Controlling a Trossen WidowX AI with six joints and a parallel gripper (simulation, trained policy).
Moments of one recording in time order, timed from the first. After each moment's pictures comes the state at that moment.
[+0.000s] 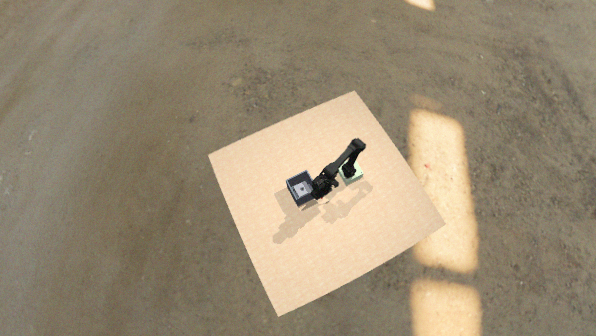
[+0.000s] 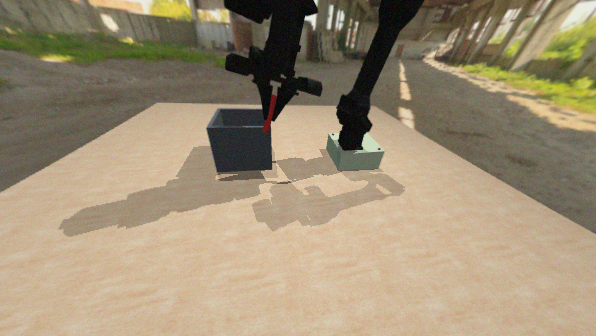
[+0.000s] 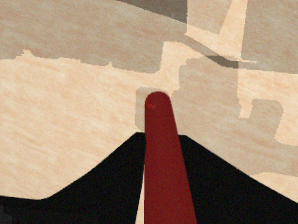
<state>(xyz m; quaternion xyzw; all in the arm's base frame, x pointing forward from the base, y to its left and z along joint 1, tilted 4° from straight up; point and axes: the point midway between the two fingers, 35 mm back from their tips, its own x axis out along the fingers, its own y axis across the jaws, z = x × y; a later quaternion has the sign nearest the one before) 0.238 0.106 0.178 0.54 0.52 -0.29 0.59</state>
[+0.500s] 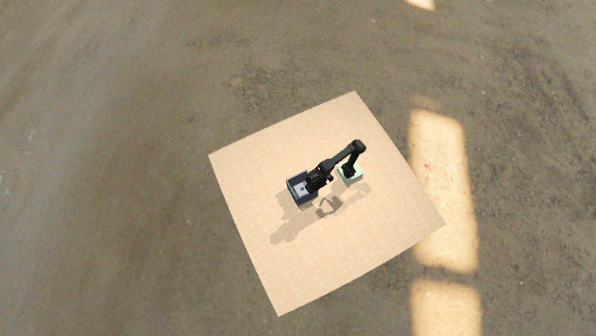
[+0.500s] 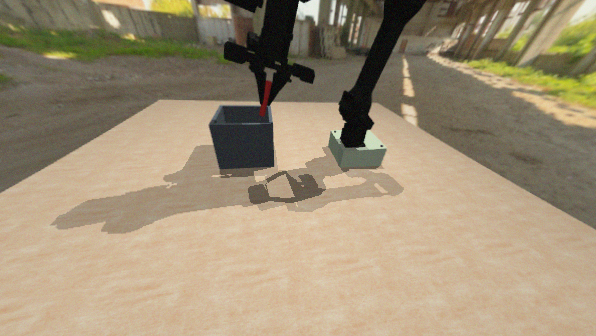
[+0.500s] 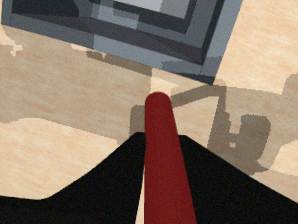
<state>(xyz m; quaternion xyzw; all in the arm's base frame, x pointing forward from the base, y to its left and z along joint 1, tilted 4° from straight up) 0.253 0.055 0.187 0.53 0.49 -0.34 0.61</state>
